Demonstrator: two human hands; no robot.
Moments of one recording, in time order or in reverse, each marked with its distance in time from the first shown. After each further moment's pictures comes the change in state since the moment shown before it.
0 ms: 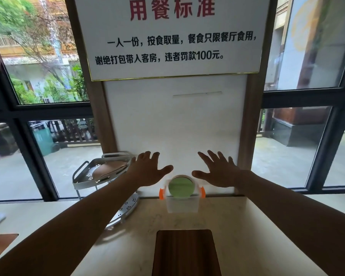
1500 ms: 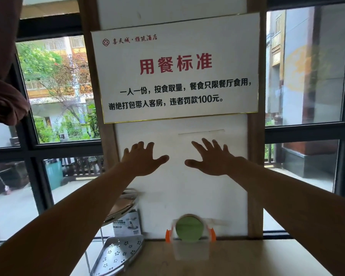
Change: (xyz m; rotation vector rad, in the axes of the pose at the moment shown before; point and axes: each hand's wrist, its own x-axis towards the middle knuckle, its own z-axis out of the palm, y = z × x) left_hand 0.047 -0.010 -0.143 0.120 0.257 -0.061; right_hand 0.038 -0.039 -0.151 -0.086 0.274 -0.051
